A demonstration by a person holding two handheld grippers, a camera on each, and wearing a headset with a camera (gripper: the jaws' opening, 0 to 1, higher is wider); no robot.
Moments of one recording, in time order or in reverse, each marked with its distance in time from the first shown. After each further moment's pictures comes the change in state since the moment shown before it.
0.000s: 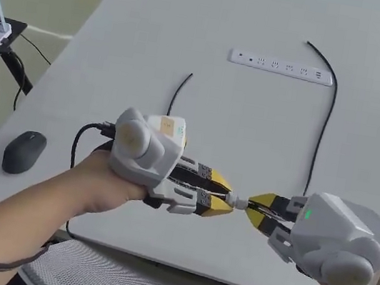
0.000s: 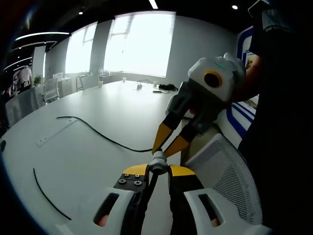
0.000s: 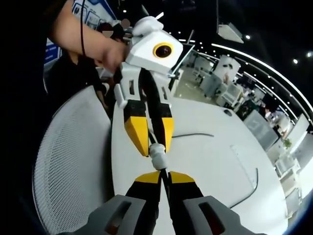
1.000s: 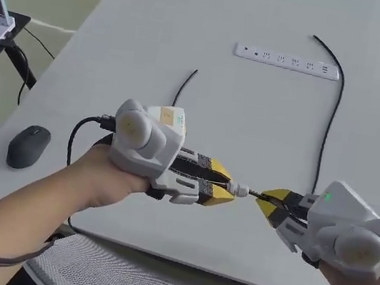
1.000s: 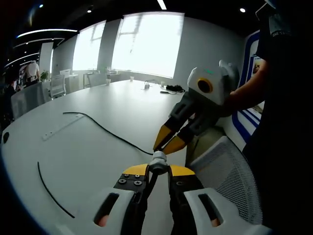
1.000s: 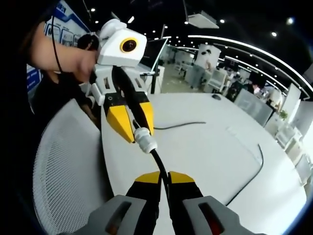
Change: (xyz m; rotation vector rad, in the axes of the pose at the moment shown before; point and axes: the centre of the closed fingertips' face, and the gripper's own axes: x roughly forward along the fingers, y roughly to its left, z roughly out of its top) left arm -0.005 0.015 -0.002 -0.053 -0.009 0.054; right arm 0.007 -0.019 -0.024 0.248 0.000 -0.072
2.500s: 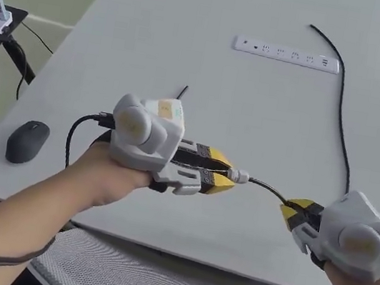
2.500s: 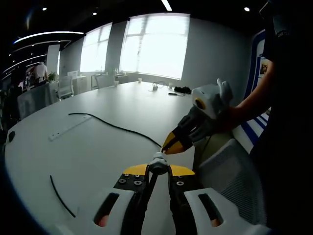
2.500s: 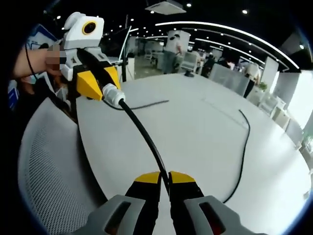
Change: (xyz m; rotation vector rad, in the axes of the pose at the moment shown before) left arm 0.001 0.010 0.004 0.002 -0.016 0.077; right arm -0.005 -0.031 -0.061 0.162 0.097 -0.174
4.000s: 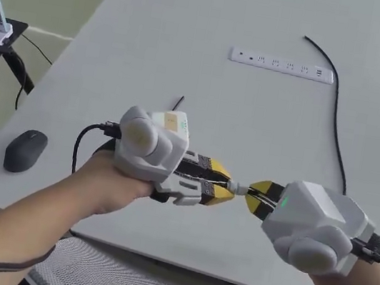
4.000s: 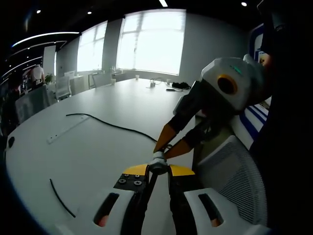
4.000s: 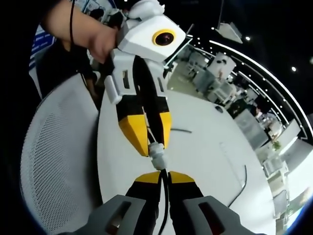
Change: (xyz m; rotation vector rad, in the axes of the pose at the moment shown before) left arm 0.008 -0.005 -0.001 0.038 0.036 -0.009; right arm -0.007 0.048 0.073 -0.465 -0.067 0.114
